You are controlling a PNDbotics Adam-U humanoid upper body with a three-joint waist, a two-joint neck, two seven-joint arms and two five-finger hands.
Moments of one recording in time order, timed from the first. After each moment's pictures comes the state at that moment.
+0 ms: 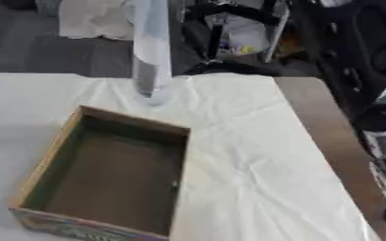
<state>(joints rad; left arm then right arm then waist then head) -0.26 0.51 -0.01 -1.99 0.27 -0.04 0.56 -1.35 -0.70 0.25 -1.51 -0.13 0.11 0.67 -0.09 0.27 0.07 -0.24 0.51</state>
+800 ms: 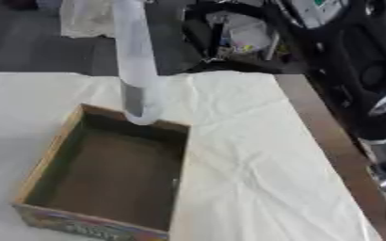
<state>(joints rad) -0.27 0.51 -0.01 -1.99 0.28 -0.04 0.56 -1.31 -0.70 0.32 -1.60 -0.10 0.11 0.66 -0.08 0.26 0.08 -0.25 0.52</state>
